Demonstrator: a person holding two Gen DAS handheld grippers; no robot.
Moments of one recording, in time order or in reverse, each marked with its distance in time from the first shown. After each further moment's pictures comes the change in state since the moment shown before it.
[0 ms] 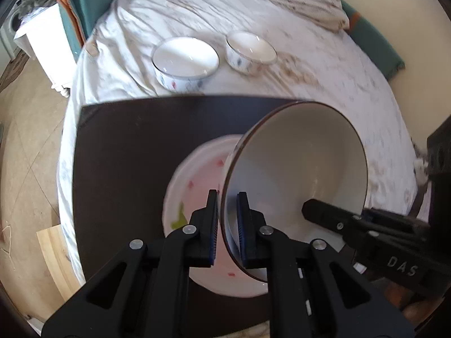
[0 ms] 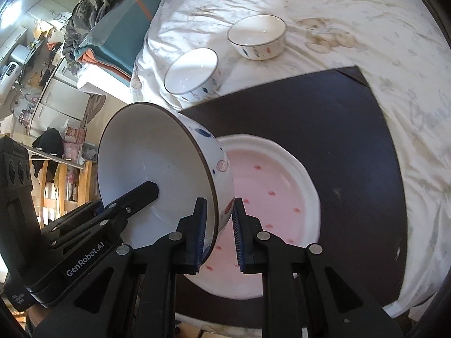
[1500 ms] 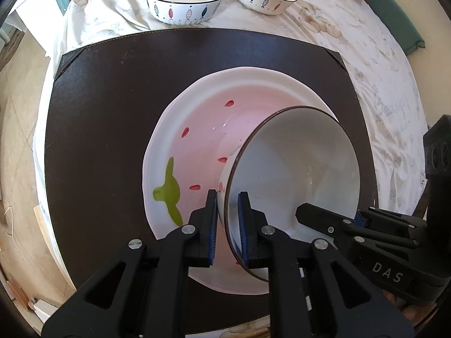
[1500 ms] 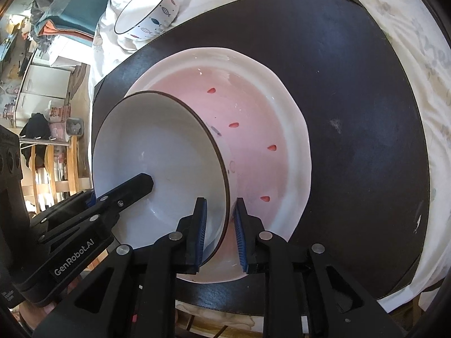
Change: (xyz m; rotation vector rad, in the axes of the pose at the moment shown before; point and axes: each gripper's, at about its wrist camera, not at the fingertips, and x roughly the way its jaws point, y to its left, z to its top) left arm 0.057 0.011 -0.021 -0.035 0.213 0.027; right arm 0.064 -0.039 -0.026 0.081 0.227 -0.029
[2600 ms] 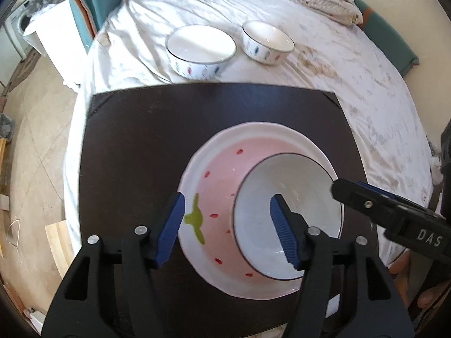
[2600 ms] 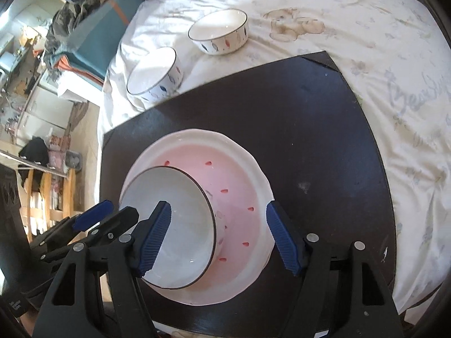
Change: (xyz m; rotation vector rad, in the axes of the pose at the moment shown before) left arm -0.049 0.002 0.001 0.004 -0.226 0.059; right arm -0.061 -0.003 0.003 -0.014 -0.282 -0.019
